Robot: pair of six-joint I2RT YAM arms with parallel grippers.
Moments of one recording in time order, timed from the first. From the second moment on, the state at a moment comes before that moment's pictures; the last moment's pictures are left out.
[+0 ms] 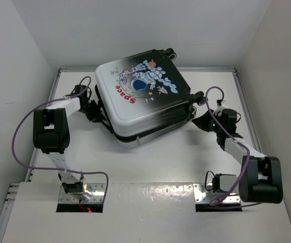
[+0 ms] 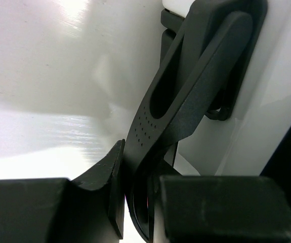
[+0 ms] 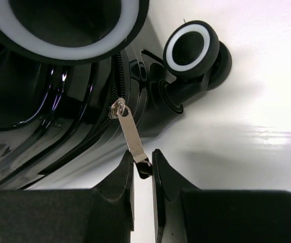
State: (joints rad) left arm 0.06 1.83 1.18 -0.52 0.29 -0.55; right arm -0.09 1.24 0.40 0.31 -0.44 0.46
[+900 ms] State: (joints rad) left arm 0.17 1.87 1.24 -0.51 0.25 -0.40; right arm -0.25 1.48 0.57 0.47 -0.39 0.54
